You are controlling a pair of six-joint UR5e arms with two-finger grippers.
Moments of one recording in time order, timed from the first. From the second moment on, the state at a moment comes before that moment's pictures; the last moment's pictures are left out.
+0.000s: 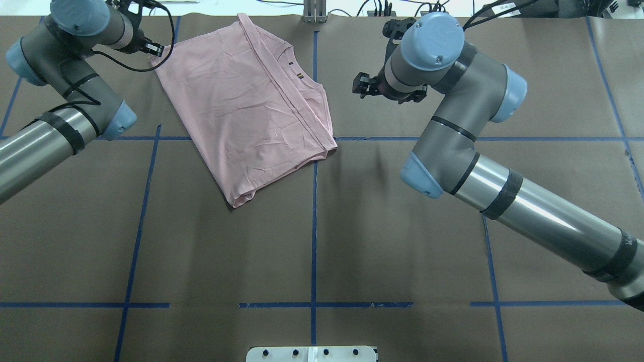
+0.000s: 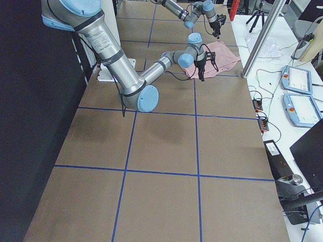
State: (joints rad) left arm -1.01 -2.28 -0.93 -2.35 -1.79 -0.51; right arm 0.73 -0.83 1.43 -1.29 1.78 1.24
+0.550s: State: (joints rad) left arm -1.03 -2.23 -1.05 -2.35 -1.84 -0.51; right arm 0.64 -0.62 1.17 -1.29 1.70 1.35
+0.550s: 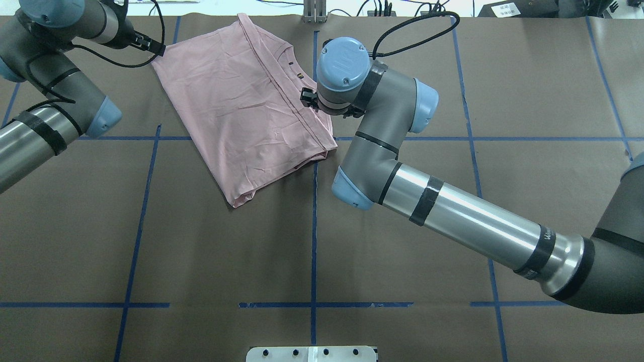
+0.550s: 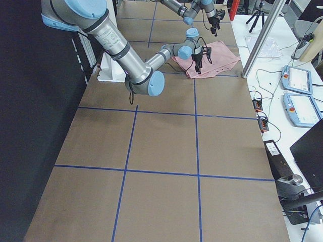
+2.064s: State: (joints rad) left arm -1.03 -2.22 -1.05 -2.35 -1.84 -0.52; right arm 0.58 -0.59 1.04 -1.22 1.63 1.35
